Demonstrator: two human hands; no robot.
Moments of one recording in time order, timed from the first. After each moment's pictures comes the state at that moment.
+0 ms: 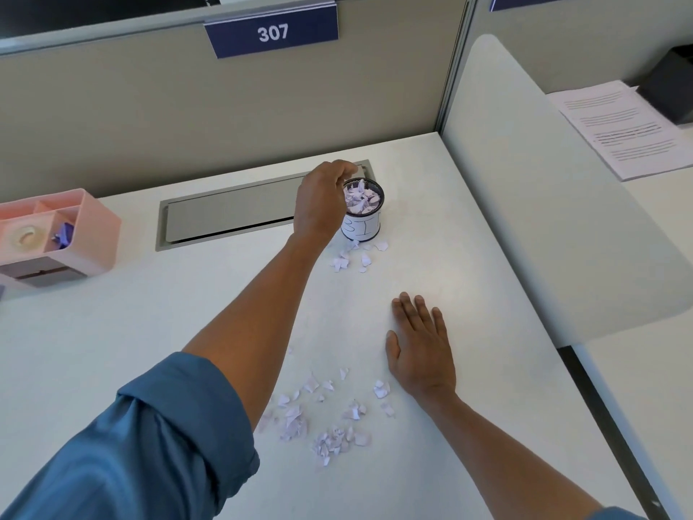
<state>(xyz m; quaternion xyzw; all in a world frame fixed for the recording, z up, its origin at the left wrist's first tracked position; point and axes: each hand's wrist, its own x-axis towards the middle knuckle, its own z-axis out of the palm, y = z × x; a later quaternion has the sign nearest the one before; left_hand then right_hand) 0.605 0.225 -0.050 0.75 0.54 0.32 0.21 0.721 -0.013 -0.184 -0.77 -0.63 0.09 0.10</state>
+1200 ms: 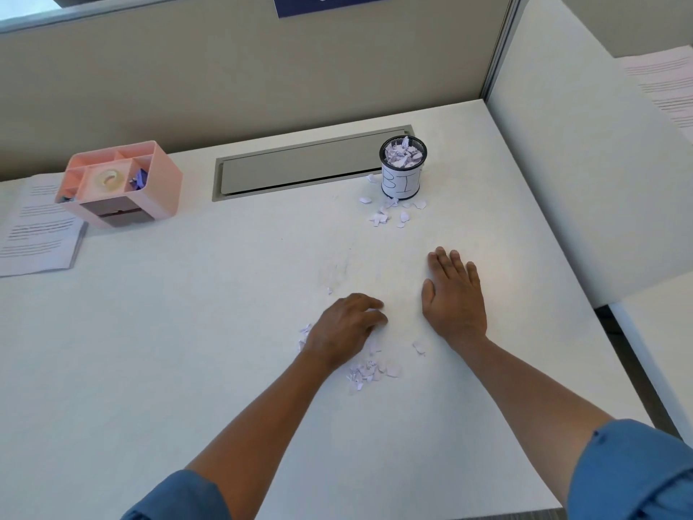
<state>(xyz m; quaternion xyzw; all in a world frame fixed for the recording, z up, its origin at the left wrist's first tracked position) 0.492 -0.013 -0.143 0.89 0.40 0.12 0.18 0.719 -0.015 -0.187 -0.77 -0.63 0.08 0.11</state>
